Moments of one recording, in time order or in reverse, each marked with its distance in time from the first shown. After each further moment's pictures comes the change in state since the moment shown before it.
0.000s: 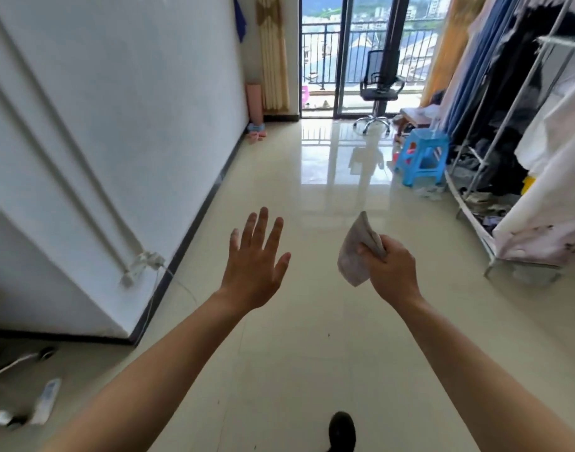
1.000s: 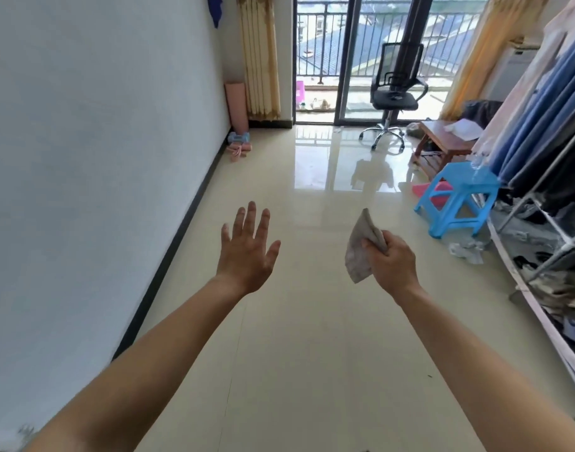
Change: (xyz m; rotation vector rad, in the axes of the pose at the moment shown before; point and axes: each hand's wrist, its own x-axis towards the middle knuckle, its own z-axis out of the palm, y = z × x) left_hand 0.861 -0.207 0.221 -0.089 -0.081 -0.079; right_hand 0.856 0.043 0.266 0.009 -0.051 0.109
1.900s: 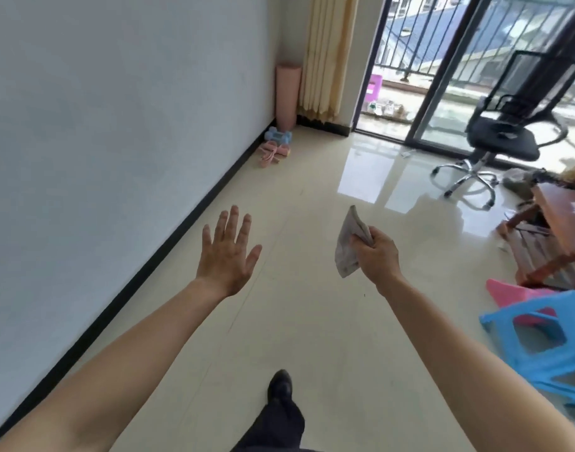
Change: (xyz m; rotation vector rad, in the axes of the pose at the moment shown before) left_hand 0.650 -0.109 0.190 0.091 -0.070 -0.348; right_hand 0.757 0.019 0.228 0.054 -0.340 0.044
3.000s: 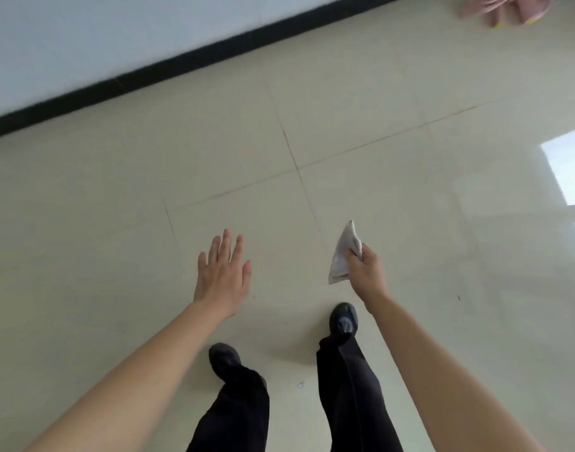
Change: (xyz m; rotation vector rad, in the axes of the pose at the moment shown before) left_hand 0.181 0.195 0.366 -0.287 -0.587 -1.012; right_hand 0.441 0.306 0.151 -0.408 -0.968 0.209
